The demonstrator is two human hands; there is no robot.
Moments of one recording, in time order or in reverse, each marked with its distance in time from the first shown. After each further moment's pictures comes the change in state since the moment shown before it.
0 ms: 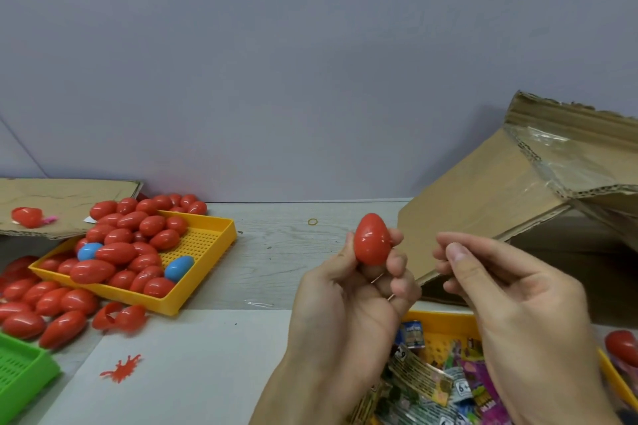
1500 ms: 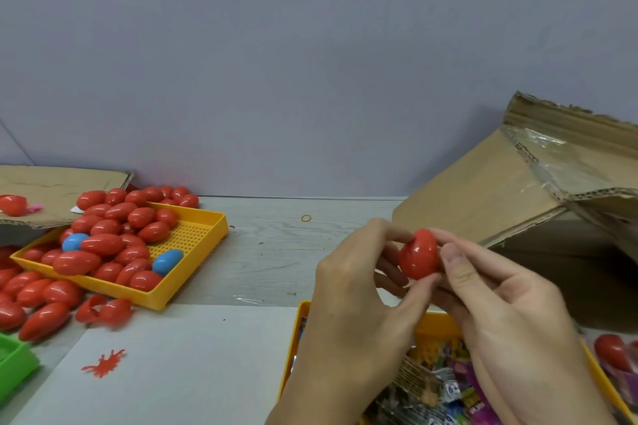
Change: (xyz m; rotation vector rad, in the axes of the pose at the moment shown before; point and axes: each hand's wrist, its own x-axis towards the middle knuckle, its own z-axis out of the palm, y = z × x) left_hand 0.000 -0.011 -0.003 1.443 -0.090 0.840; right_hand 0.006 0.015 -0.005 0.118 -0.164 0.138
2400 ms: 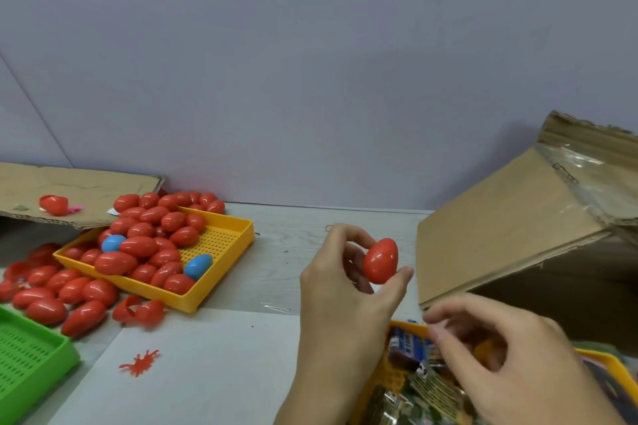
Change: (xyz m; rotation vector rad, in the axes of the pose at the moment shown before) left_hand 0.002 -0.017 -0.020 -0.015 0.217 -0.308; right_hand -0.012 -0.012 -0.001 -0.941 -0.282 -0.037
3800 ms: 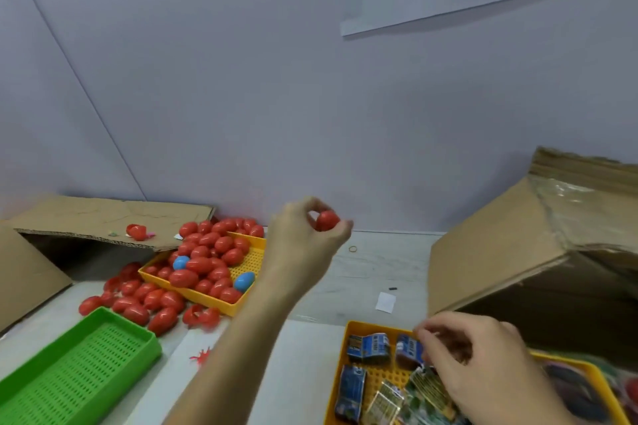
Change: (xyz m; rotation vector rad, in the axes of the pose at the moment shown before) left_hand 0.064 0.048 -0.059 0.401 -0.001 -0.024; right_hand 0.002 -0.009 -0.005 0.125 -0.080 0.047
